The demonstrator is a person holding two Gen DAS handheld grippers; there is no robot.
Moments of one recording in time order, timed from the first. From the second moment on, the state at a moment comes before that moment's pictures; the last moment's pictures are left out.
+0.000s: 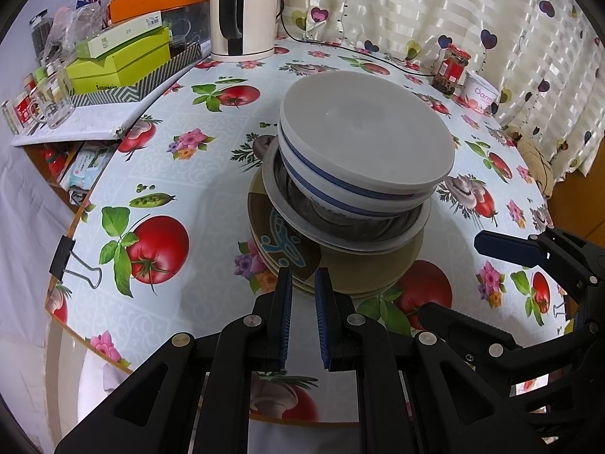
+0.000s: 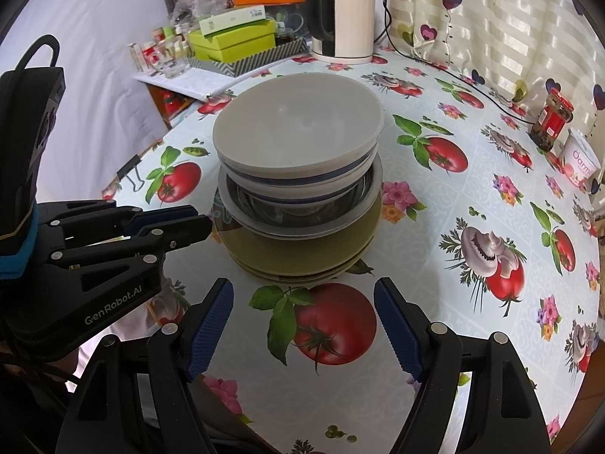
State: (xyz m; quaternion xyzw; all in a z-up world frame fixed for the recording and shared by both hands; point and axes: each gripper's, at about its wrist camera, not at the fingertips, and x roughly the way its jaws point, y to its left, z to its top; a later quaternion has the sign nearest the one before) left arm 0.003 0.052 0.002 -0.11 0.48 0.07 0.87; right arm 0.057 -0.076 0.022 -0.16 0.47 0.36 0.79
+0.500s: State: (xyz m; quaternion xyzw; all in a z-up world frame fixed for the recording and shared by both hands) left arm 0.006 0.050 0.001 -0.11 0.48 0.08 0.87; right arm 0.057 -0.076 0.021 -0.16 0.47 0.36 0.79
